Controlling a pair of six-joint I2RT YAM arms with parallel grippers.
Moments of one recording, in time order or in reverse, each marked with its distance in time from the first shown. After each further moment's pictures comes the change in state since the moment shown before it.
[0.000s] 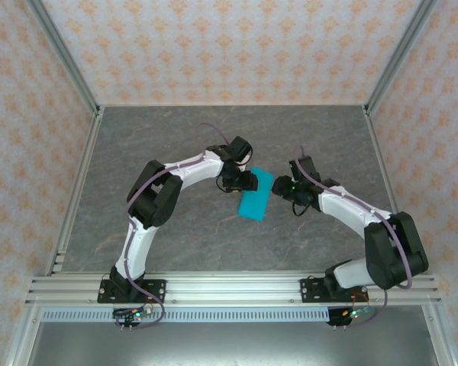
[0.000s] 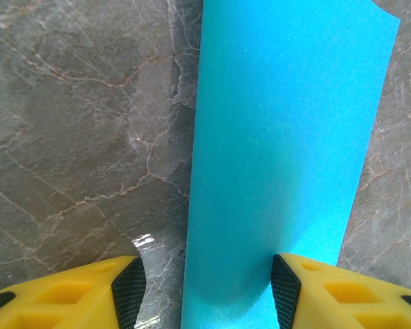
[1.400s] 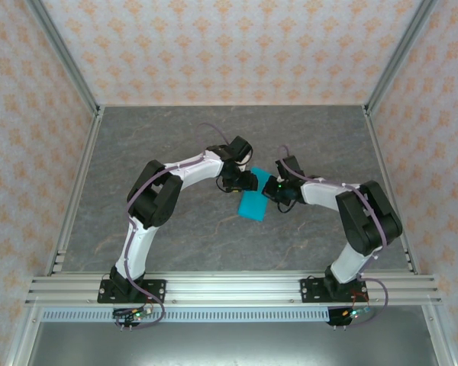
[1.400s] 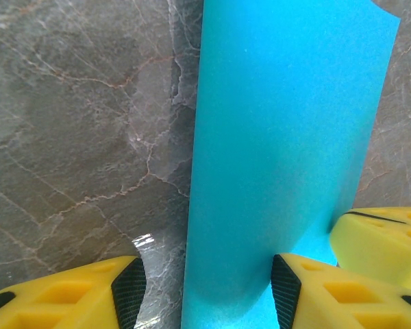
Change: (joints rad) left arm 0.000 0.000 0.000 0.000 0.000 0.000; right arm 0.034 0.284 0.060 0.192 -0.162 0.107
